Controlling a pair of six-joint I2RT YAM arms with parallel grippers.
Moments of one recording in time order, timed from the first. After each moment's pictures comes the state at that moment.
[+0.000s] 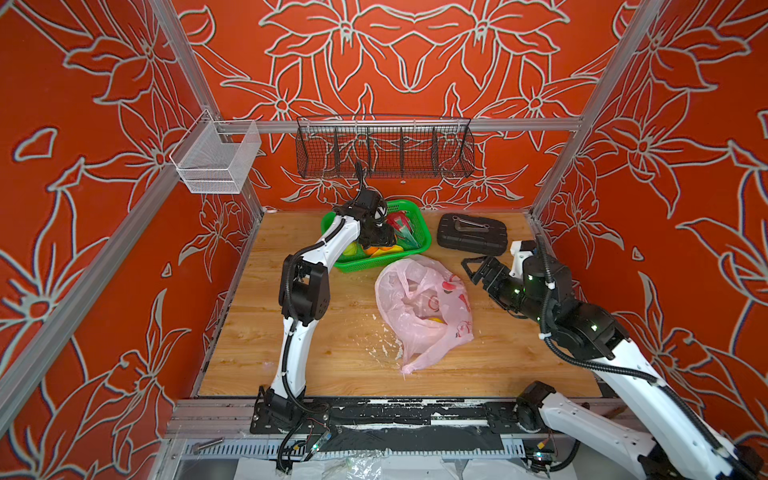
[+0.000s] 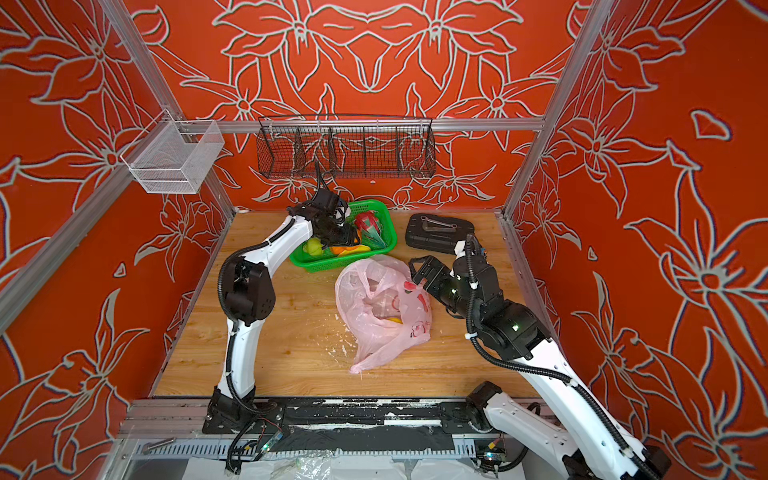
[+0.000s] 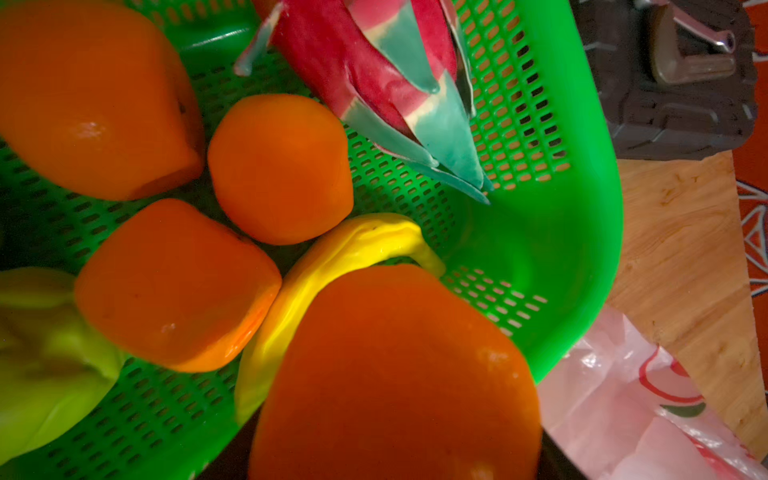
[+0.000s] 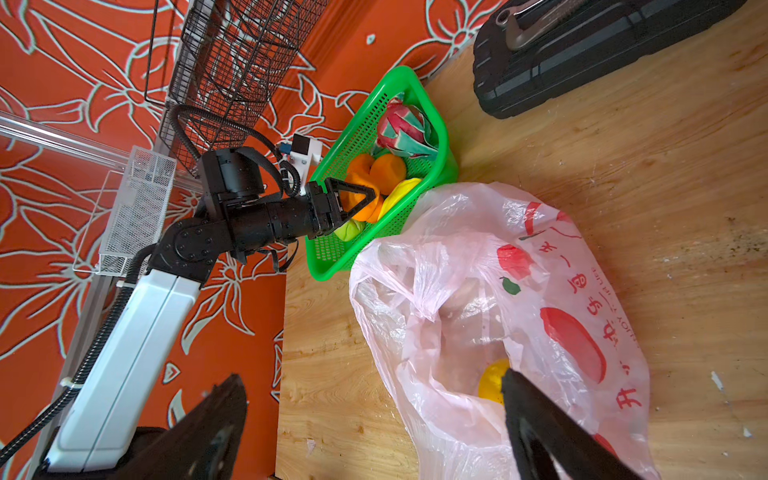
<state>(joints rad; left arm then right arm) -0.31 2.27 2.12 -0.88 0.29 -0.24 0.57 0.85 1.08 -0.69 0.08 1.05</state>
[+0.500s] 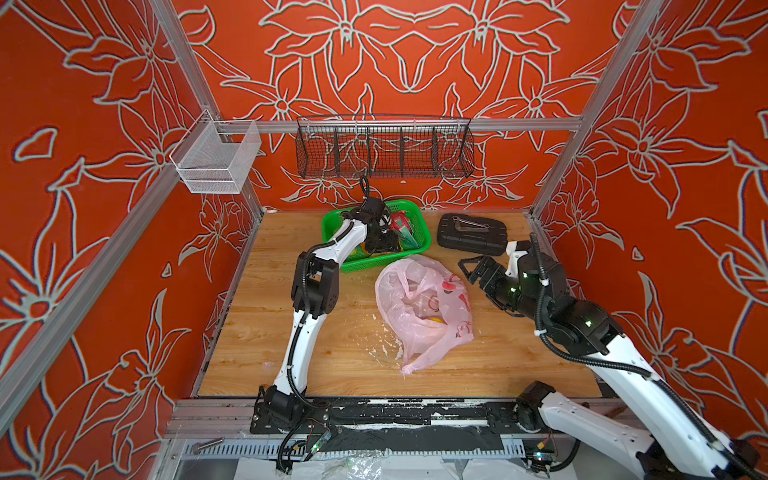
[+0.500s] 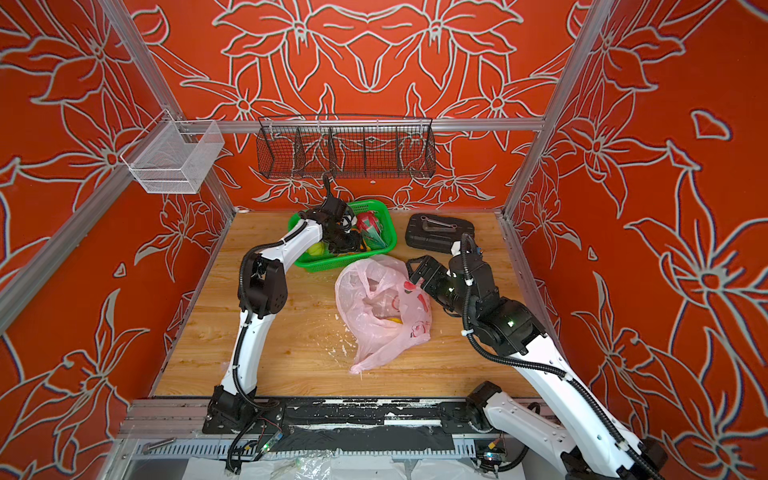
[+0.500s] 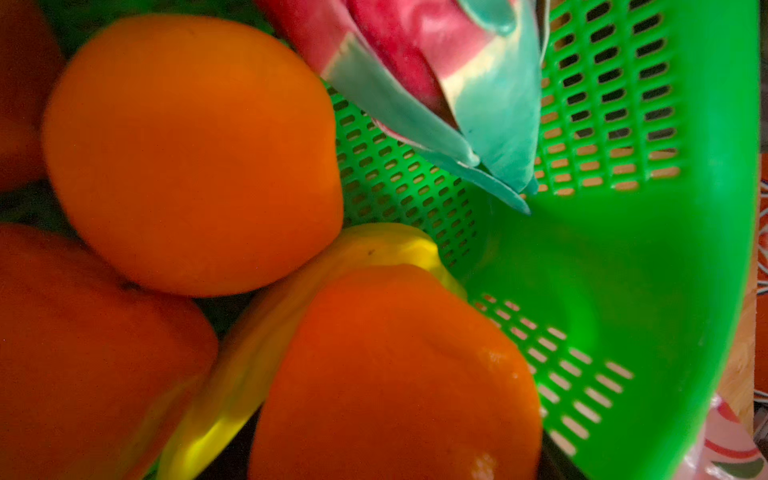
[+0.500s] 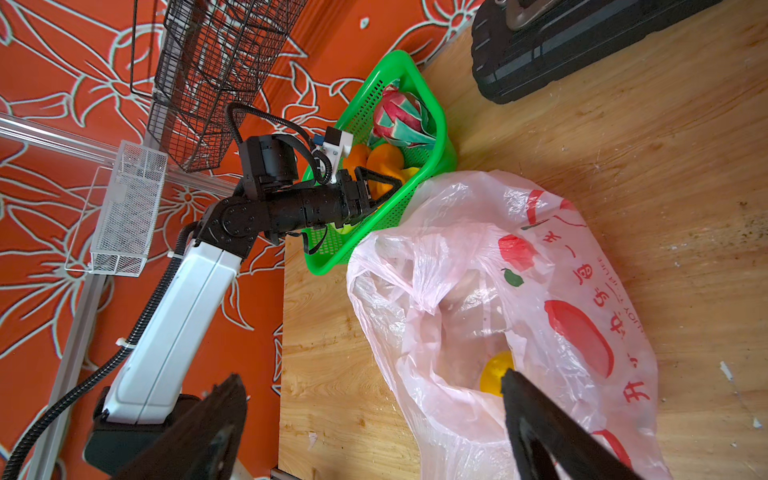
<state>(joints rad) -0.32 2.42 2.20 -0.89 0.35 -0.27 0.57 0.87 1.08 -0.69 0.06 1.07</state>
